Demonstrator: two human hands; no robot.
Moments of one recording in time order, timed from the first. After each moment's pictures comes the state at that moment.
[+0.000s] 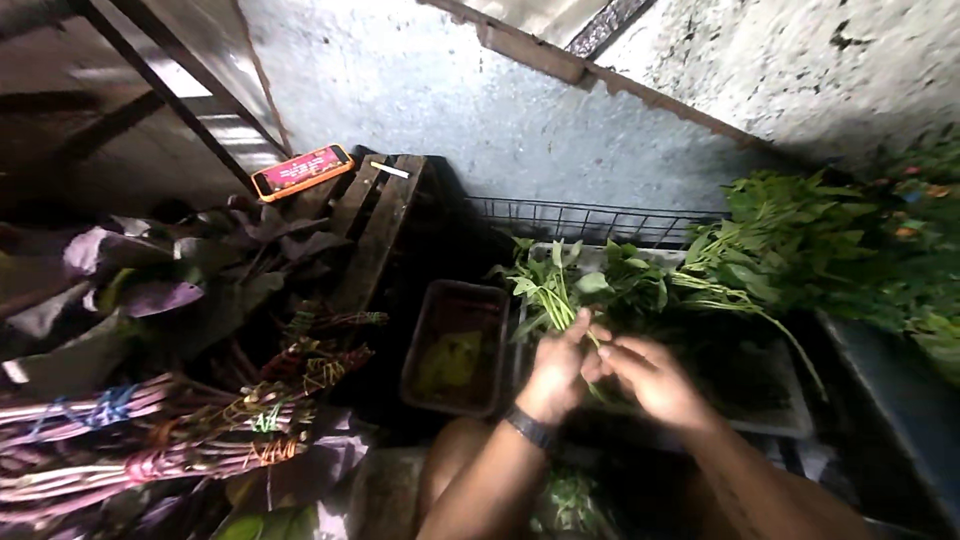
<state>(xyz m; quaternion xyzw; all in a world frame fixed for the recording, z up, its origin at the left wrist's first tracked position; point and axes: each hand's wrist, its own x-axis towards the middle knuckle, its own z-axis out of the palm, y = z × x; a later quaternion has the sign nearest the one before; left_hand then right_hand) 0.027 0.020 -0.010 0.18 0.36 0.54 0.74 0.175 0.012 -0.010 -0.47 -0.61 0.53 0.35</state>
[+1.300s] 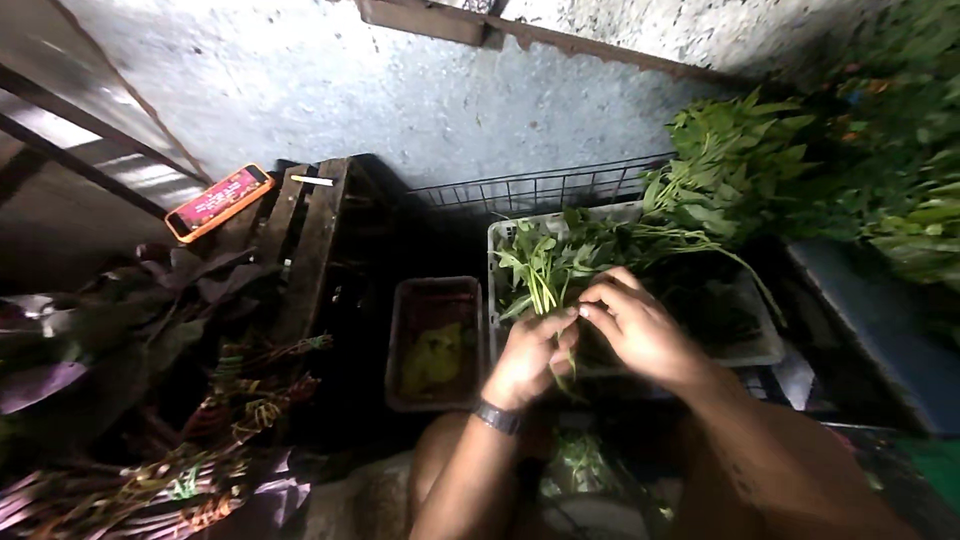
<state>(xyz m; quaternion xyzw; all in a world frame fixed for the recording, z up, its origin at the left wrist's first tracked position) 0.024 0.015 -0.011 0.29 0.34 0.43 0.79 0.203 0.022 0.000 -0.52 -0.77 0.24 0.30</state>
